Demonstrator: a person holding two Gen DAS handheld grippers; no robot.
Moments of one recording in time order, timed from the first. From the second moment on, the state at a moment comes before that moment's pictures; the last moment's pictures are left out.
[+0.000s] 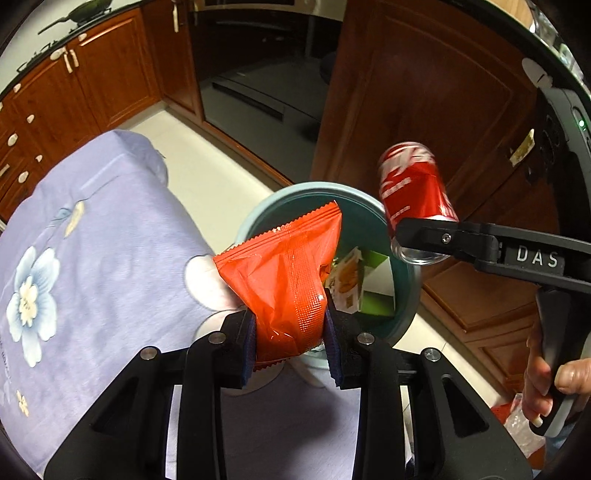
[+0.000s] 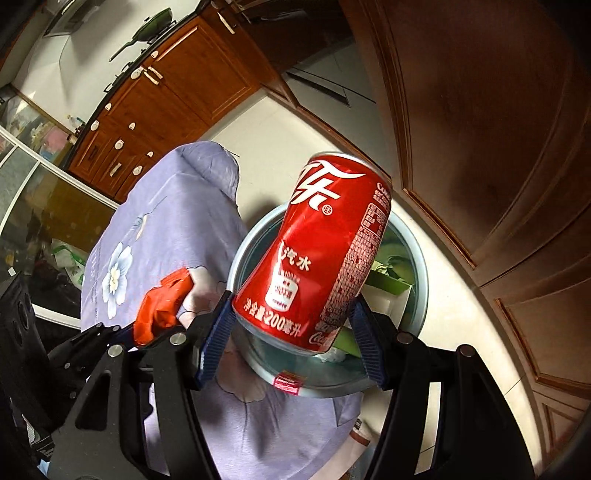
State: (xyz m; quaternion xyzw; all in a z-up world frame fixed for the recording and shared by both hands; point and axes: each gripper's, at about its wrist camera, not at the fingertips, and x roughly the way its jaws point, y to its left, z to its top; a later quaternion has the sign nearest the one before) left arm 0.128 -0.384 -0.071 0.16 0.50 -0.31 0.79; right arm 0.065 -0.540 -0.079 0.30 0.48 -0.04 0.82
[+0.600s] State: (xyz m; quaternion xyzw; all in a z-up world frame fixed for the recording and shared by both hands) left arm 0.150 -0.370 -0.092 0.14 0.53 -0.29 0.79; right arm 0.081 -0.538 -0.097 0.31 0.50 -0.04 0.81
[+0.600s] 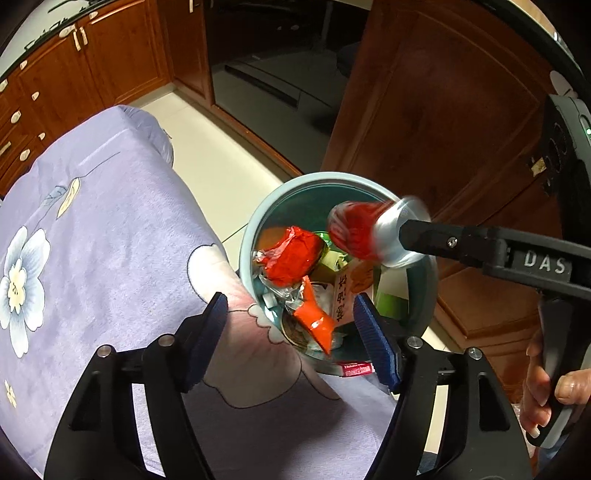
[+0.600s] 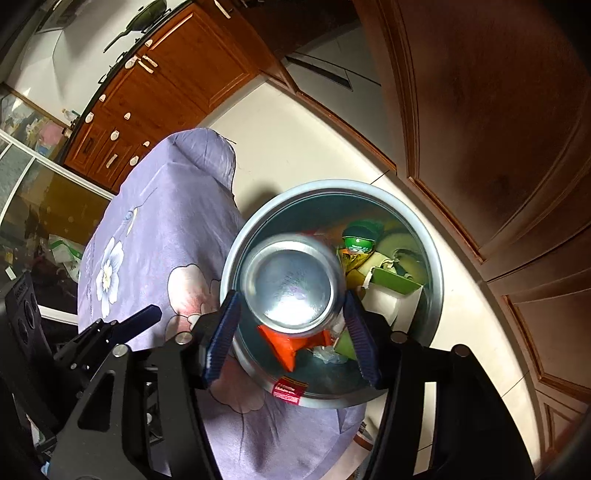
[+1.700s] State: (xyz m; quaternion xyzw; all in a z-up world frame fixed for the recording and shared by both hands) left arm 0.097 -0.332 -0.031 0.15 0.48 -0.26 0.82; right arm 0.028 -0.499 -0.033 0.23 0.49 -0.07 0.84
